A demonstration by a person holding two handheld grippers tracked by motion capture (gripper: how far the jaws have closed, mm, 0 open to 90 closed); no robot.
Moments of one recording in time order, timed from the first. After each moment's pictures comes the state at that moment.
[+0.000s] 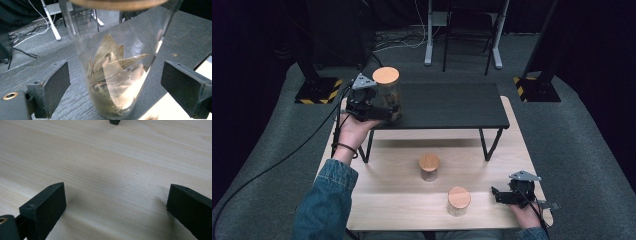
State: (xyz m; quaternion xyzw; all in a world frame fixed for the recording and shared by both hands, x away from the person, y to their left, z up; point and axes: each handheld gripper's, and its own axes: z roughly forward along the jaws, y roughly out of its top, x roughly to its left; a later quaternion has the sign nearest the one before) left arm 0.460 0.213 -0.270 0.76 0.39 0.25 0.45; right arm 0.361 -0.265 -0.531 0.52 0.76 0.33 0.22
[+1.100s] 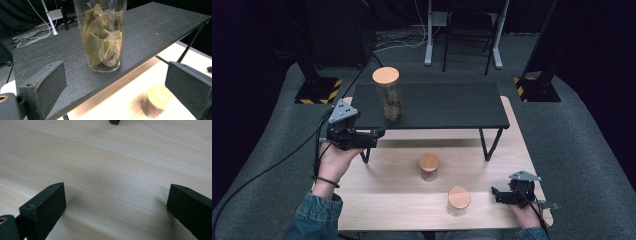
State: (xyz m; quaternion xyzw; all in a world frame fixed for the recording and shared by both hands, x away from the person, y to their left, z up) left arm 0.387 0.243 -0.292 0.75 0.38 0.27 0.47; right arm 0.361 -0.265 -0.531 0.52 0.76 0.32 0.22
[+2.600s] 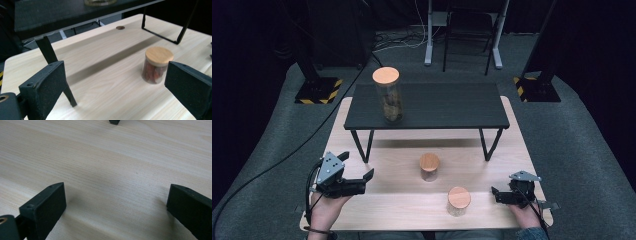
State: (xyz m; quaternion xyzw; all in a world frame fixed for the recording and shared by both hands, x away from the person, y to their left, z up) left arm 0.313 0.275 -0.391 0.74 0.38 0.29 0.47; right arm 0.361 -0.264 -0.531 0.52 0.75 0.32 0.22
